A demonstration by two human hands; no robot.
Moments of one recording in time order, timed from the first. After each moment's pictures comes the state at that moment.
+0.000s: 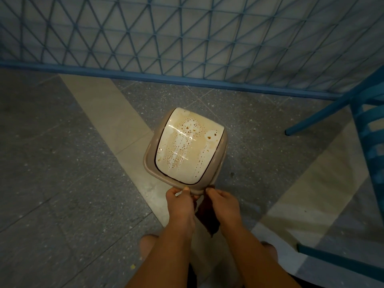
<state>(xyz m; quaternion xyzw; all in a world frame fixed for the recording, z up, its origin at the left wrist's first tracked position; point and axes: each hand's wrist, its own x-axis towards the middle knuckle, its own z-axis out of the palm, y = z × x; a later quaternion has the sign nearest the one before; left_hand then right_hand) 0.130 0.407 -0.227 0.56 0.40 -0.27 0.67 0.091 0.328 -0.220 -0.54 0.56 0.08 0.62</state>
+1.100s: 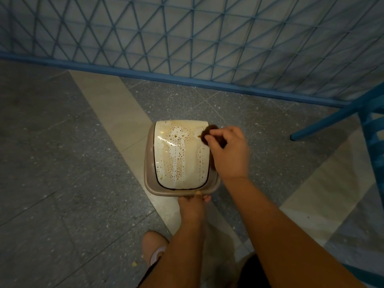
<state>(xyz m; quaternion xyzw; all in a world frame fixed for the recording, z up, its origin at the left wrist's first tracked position) 0.118 0.402 -0.251 0.53 0.37 -0.24 0.73 0.178 0.303 -0.162 -0.86 0.25 -0.16 0.40</state>
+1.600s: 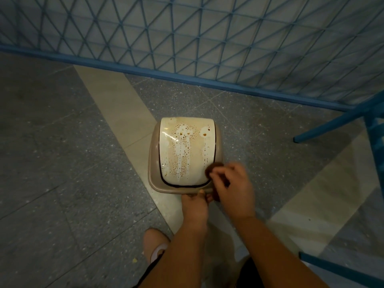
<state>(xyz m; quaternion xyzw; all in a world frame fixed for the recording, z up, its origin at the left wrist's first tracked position) 0.118 0.406 -0.248 0.54 0.34 -0.26 0.73 0.109 0.318 -0.200 -0.92 0.19 -0.13 0.32</state>
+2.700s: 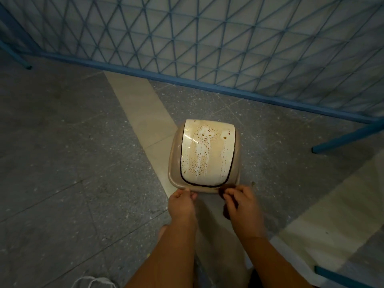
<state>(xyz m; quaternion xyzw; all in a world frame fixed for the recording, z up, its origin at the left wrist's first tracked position) 0.142 0.471 -0.240 0.51 0.48 -0.19 0.69 0.072 0.341 -0.230 -0.92 0.19 -0.08 0.32</state>
